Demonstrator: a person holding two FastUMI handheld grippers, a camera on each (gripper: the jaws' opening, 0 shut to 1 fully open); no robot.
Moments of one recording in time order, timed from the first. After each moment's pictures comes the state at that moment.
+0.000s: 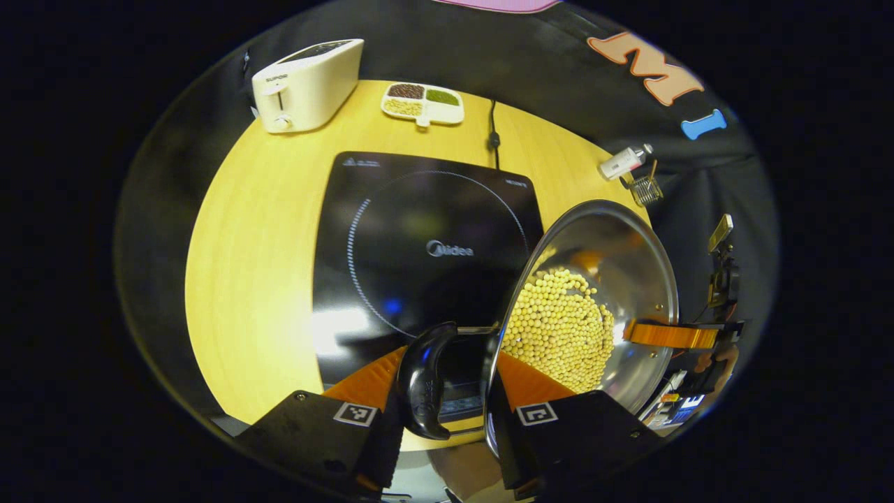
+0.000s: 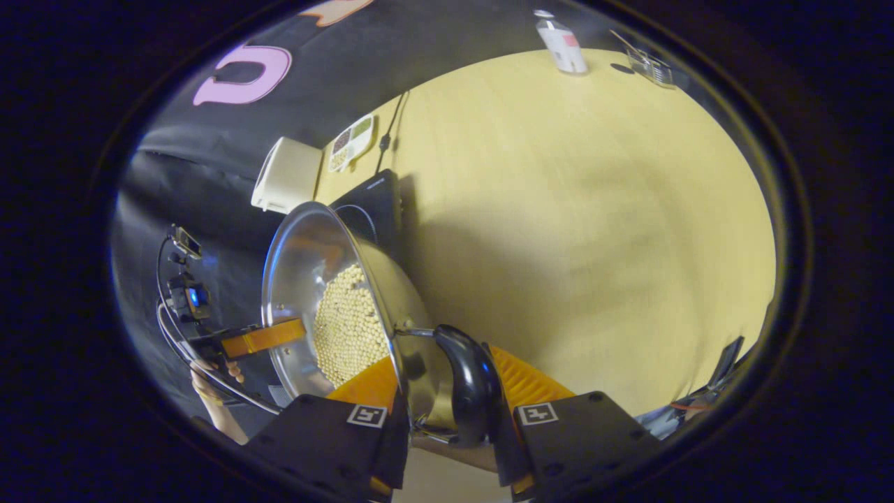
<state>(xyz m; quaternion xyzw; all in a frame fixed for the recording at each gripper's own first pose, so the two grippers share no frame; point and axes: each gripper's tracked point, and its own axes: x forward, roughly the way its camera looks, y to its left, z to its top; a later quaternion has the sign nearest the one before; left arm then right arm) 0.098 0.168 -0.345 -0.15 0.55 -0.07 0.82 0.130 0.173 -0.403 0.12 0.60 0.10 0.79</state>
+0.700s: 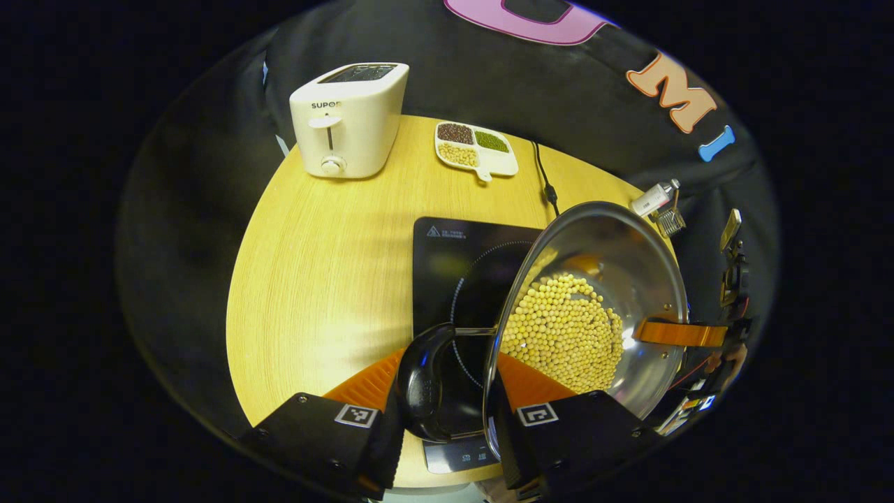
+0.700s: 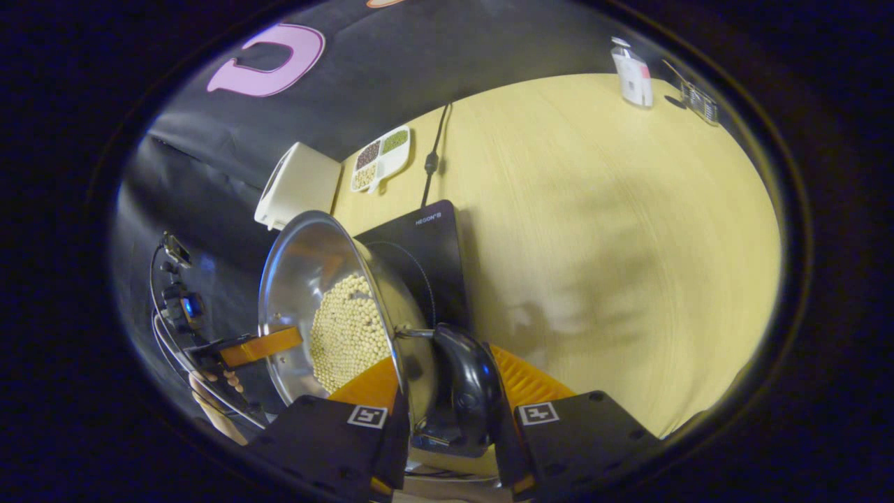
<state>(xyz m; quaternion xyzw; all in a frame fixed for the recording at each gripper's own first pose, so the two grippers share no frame) 0.166 0.257 -0.358 -0.12 0.50 -0.04 0.86 0.211 0.261 -0.426 0.11 0.55 0.11 0.82</state>
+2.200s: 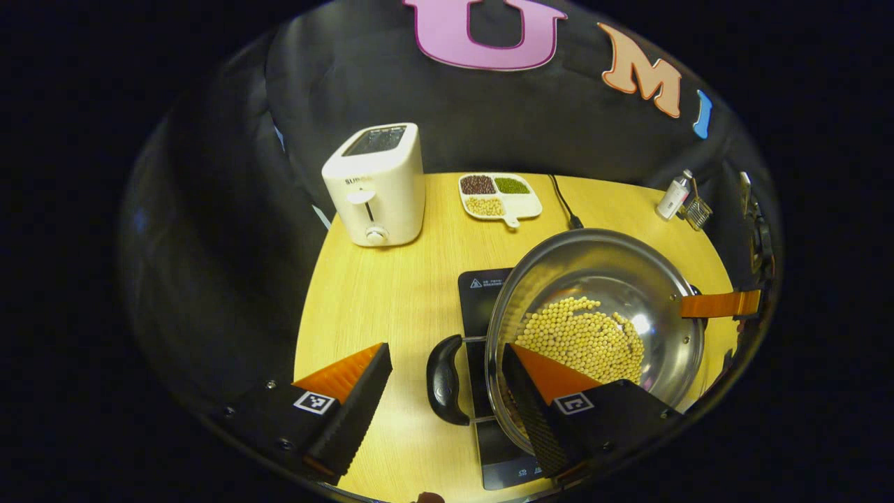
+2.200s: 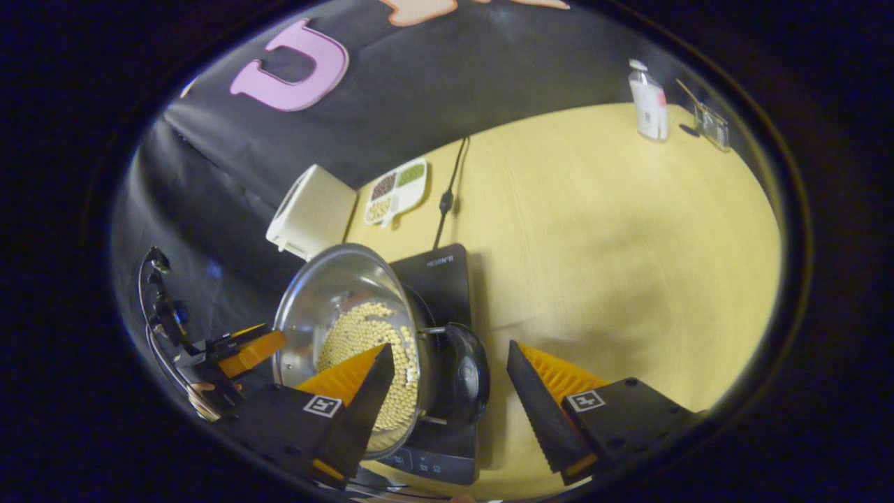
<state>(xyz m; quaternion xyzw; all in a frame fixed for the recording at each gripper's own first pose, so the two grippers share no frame) 0.176 0.297 -0.320 0.00 0.40 0.02 0.92 0.236 0.255 -0.401 0.10 0.45 0.14 0.88</state>
